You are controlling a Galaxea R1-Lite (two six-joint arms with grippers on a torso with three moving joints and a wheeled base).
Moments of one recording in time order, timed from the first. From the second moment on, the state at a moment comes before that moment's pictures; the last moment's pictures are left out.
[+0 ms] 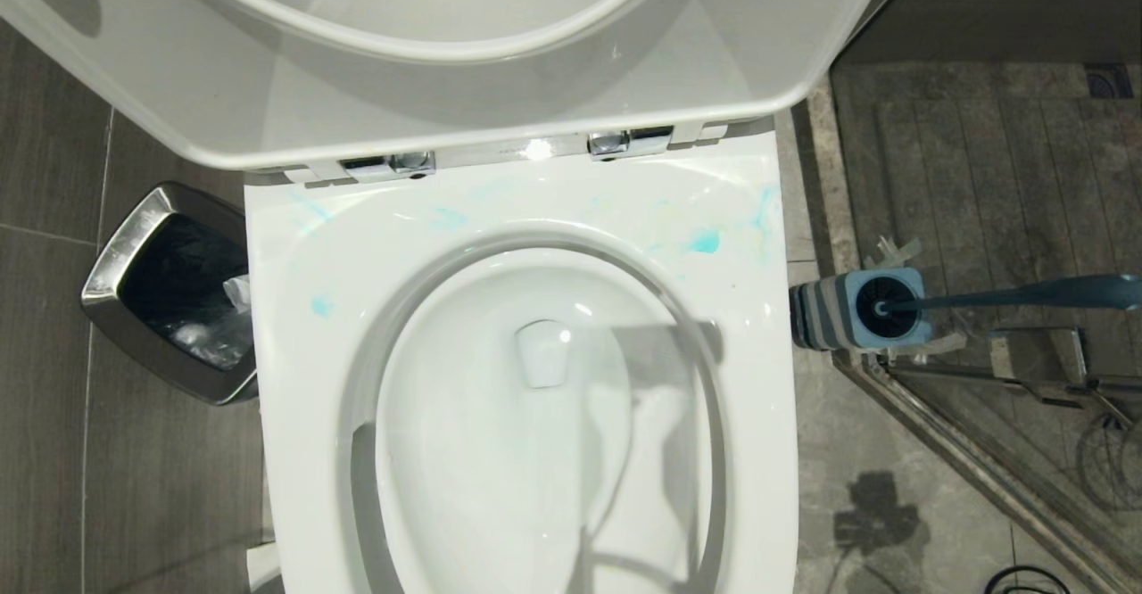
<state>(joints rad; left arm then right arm) 0.00 0.00 0.00 0.00 -0.02 0.03 0.00 0.00 0.00 0.00 0.01 -0.06</state>
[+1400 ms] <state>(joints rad) 0.00 0.00 0.00 0.00 -0.02 0.03 0.38 1.53 -0.37 -0.82 -0.31 0.01</state>
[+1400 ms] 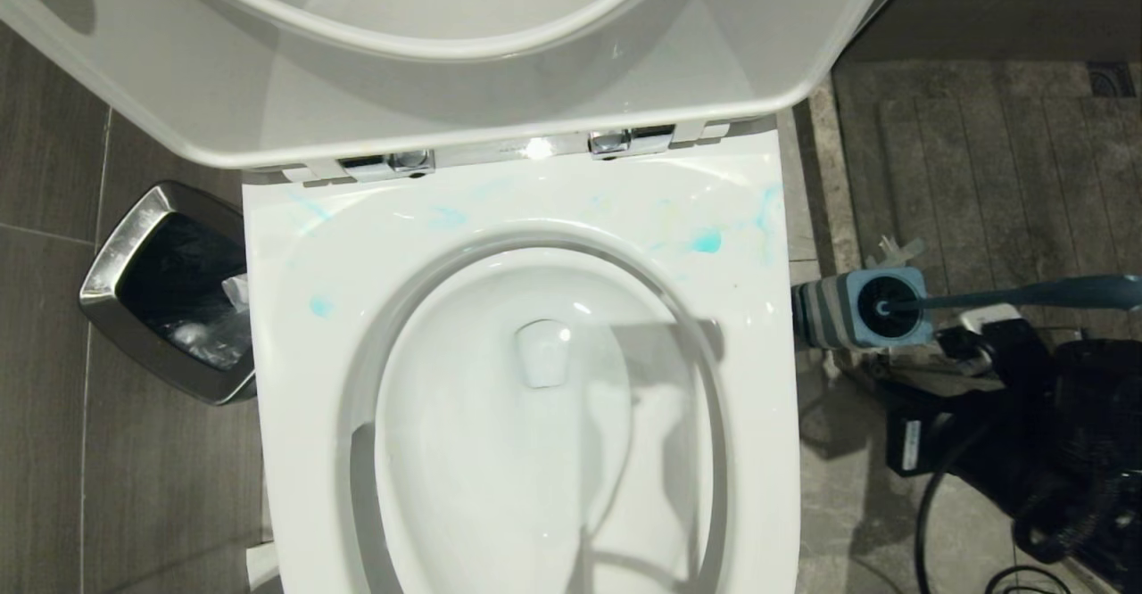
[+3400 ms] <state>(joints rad) 0.00 0.00 0.00 0.00 -0.02 0.03 0.27 2.47 -1.41 -1.51 -0.13 -0.25</state>
